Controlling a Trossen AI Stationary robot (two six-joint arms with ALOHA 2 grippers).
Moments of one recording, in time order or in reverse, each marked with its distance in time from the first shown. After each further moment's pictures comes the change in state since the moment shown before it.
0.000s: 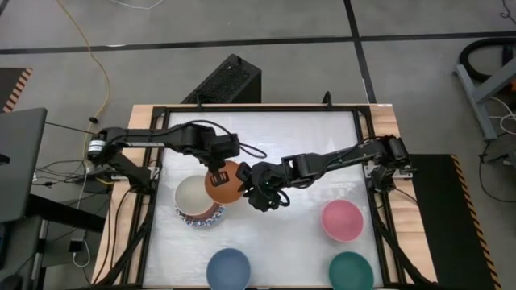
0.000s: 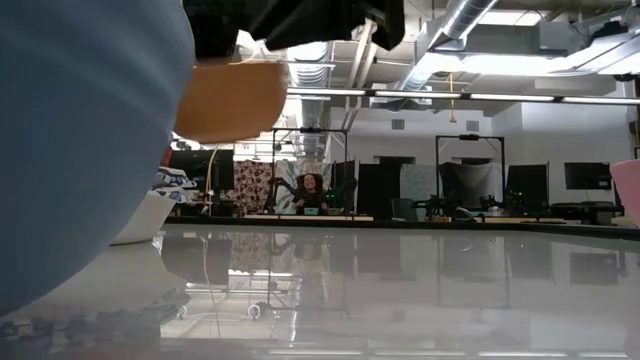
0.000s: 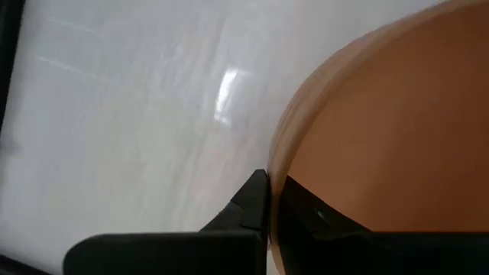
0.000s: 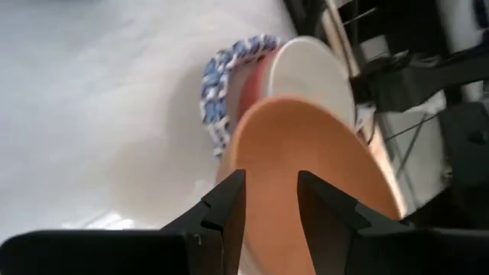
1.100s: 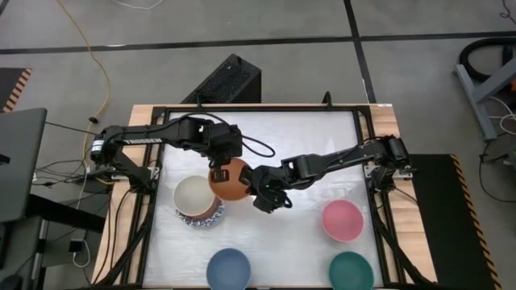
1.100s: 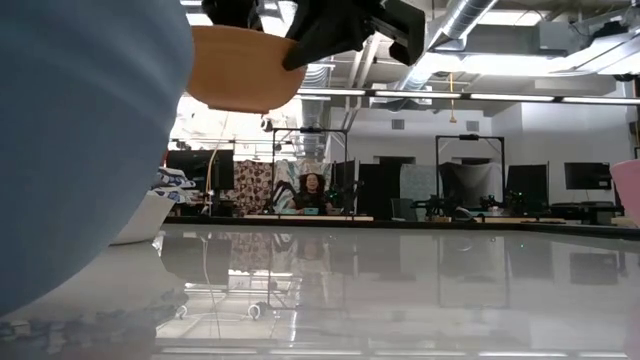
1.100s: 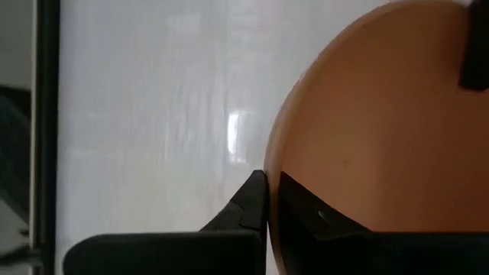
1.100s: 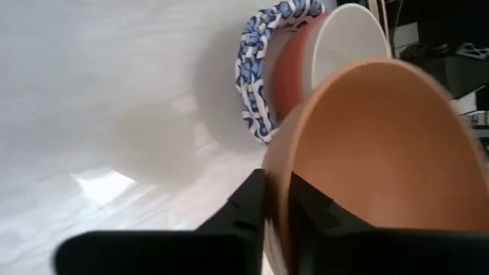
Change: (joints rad) left arm -0.001 0.033 0.158 -0.010 0.028 0.324; right arm 0.008 -0.001 0.001 -0.135 0.072 -0.108
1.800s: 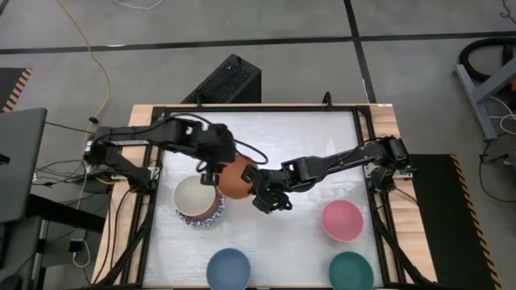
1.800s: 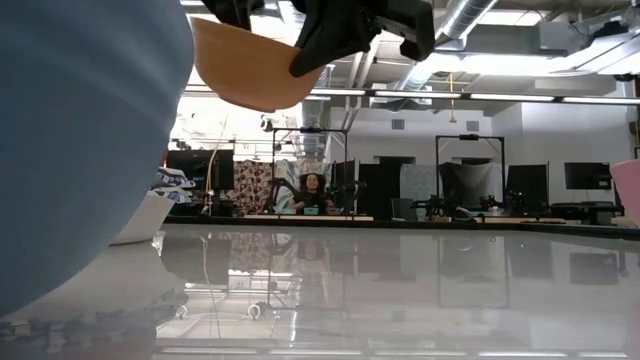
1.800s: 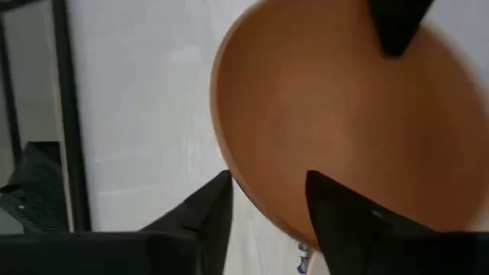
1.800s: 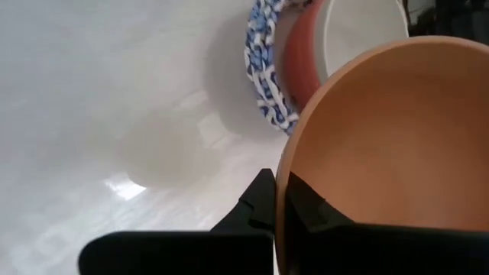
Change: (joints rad) left arm -0.053 -0.059 0.031 -0.007 -0.039 0.135; right arm 0.032 0.001 -0.001 -0.028 0.026 0.153
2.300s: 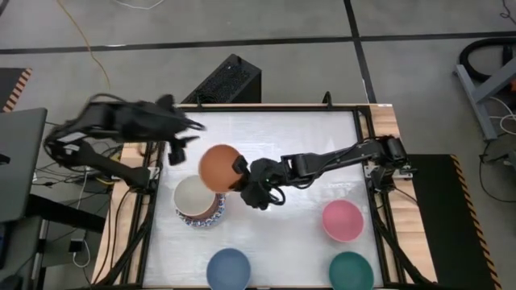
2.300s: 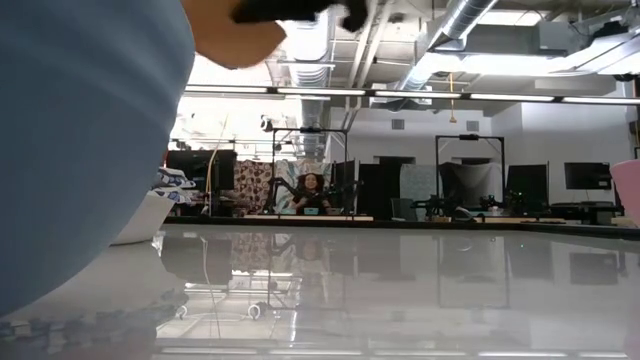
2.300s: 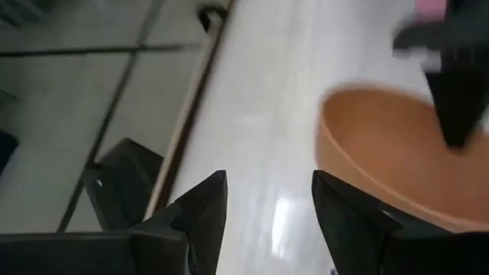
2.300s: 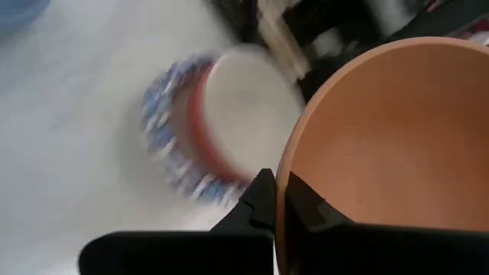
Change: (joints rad) left arm -0.012 -0.329 0.059 -0.043 -0.239 -0.160; right arm -0.044 0.015 0.002 0.323 -0.052 0.075
